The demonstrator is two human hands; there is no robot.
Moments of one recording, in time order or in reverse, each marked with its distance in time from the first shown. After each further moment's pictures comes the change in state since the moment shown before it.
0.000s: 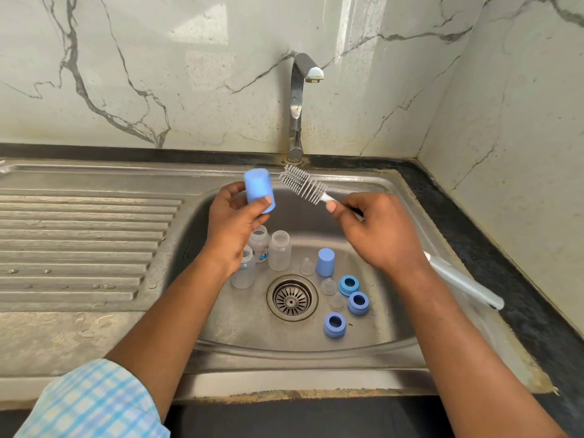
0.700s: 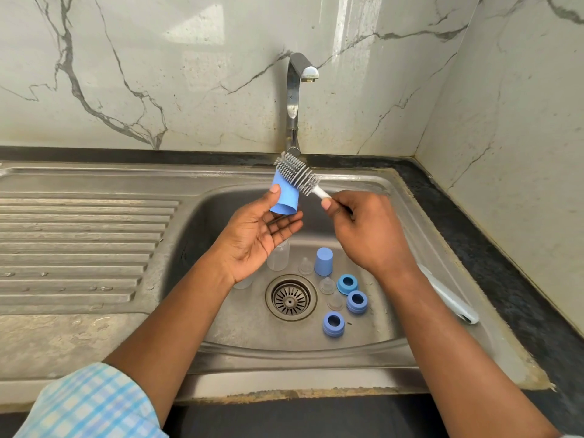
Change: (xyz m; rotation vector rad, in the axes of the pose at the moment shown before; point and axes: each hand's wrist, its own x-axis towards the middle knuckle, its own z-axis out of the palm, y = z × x) left_hand -0.025 0.015 0.018 -0.363 -0.332 -0.342; right_hand 0.001 -0.006 0.011 0.091 0.041 -0.016
